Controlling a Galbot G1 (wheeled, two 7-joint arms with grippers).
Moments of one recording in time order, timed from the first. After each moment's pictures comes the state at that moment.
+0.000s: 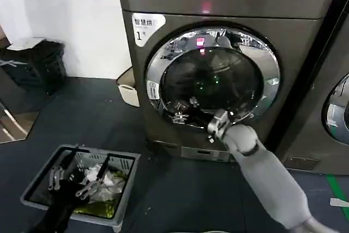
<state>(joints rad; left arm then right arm) 1.90 -1.48 -0.89 -2.52 -0.21 -0.07 0.30 -0.44 1.25 -0.06 1.39 0.37 -0.09 -0.47</state>
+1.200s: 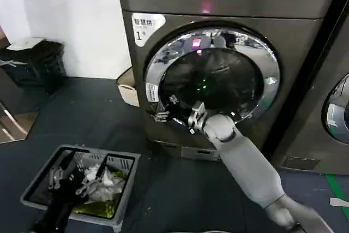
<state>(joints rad) 1.84 -1.47 -0.92 -2.49 -0.24 0.05 0.27 -0.38 1.28 -0.10 1.35 0.43 -0.13 -0.66</state>
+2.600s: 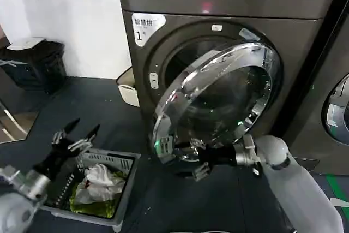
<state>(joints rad) 1.42 -0.86 -0.84 -1.96 -0.81 0.02 0.39 -0.72 0.99 0.18 1.64 0.44 -0.06 -1.34</state>
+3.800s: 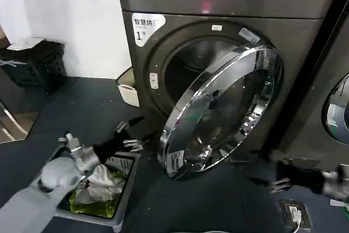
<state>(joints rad) 0.93 -0.73 -0.20 -1.79 -0.84 -0.06 0.56 -1.22 0.95 1.00 1.70 0.53 0.01 -1.36</state>
